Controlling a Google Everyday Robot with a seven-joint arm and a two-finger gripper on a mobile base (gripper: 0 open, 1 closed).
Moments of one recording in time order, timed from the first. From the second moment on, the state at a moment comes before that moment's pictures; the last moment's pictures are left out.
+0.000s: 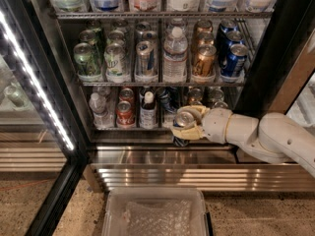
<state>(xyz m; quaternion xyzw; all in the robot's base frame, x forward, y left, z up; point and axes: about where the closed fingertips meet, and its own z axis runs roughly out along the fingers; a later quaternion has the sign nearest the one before) 0.570 -0.080 0.754 -0.44 0.64 0.25 0.58</state>
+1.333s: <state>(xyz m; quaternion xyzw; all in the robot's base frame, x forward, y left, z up) 0.451 -0.018 0.846 -0.52 0.57 0.34 0.53</state>
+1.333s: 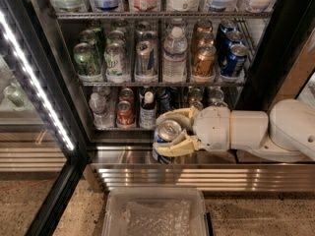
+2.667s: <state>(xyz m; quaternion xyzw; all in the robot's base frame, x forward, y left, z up) 0.462 -0.003 0.901 -0.55 0.54 0.33 0.55</state>
